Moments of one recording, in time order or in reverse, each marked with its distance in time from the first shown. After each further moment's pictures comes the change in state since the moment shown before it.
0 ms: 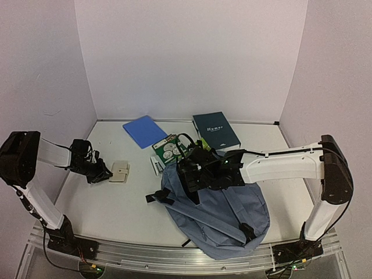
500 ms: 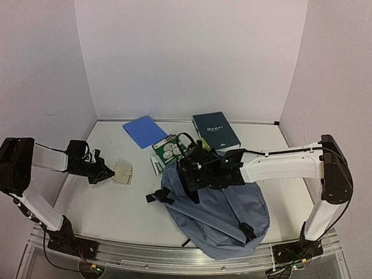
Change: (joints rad) left arm 0.001 -0.110 -0.071 0.058 0.158 -0.042; right arm -0.017 0.002 0.002 0.002 -0.011 0.008
